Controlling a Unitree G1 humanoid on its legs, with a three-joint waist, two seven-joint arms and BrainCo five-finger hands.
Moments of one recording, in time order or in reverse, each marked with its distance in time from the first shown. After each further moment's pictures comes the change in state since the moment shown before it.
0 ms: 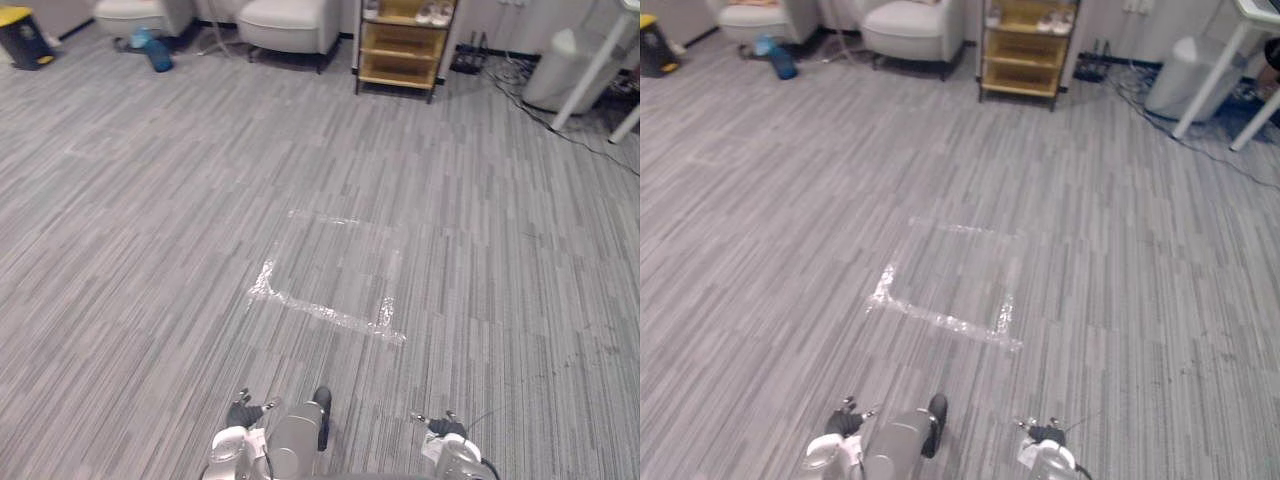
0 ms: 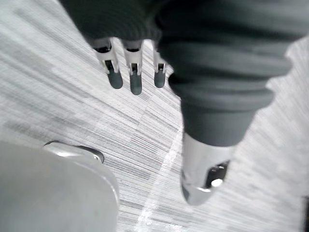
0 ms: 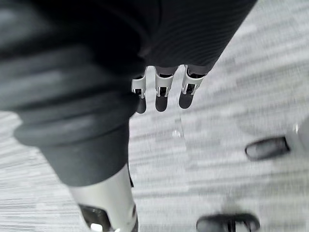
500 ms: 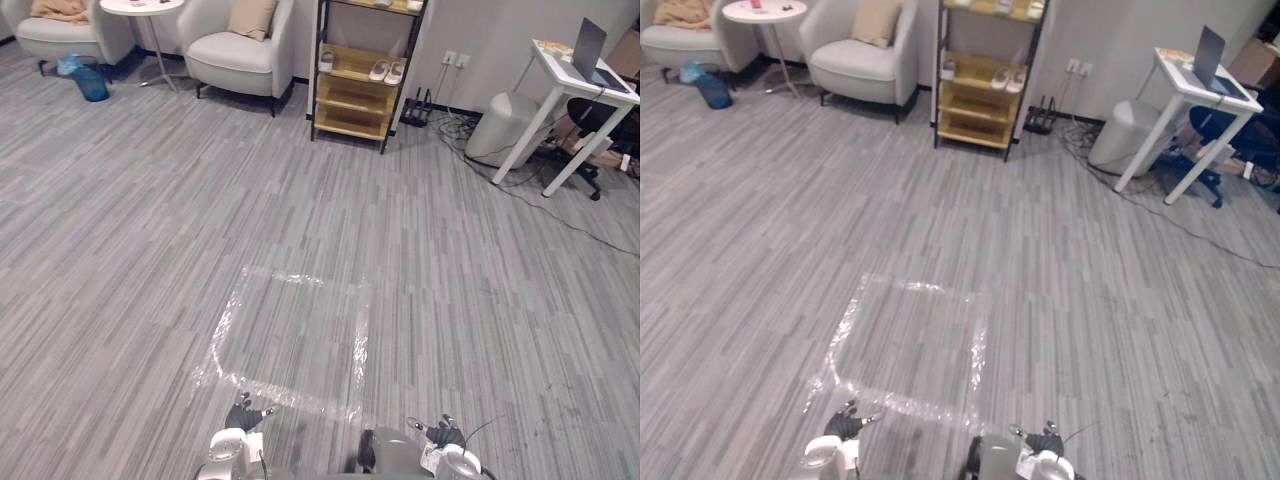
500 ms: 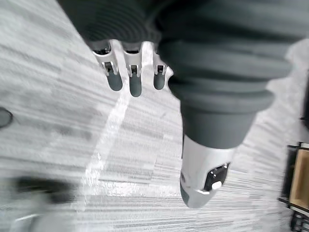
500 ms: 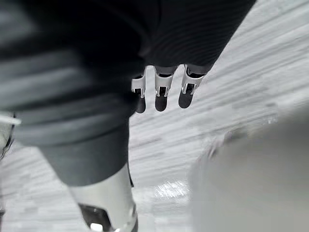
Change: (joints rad) left arm -0.005 0.026 -0.110 0.067 0.008 0.022 -0.018; right arm 0.082 -0.024 -0.024 -0.038 -0.037 -0.019 0.037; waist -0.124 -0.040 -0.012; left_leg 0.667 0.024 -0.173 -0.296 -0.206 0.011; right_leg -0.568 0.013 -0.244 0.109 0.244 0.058
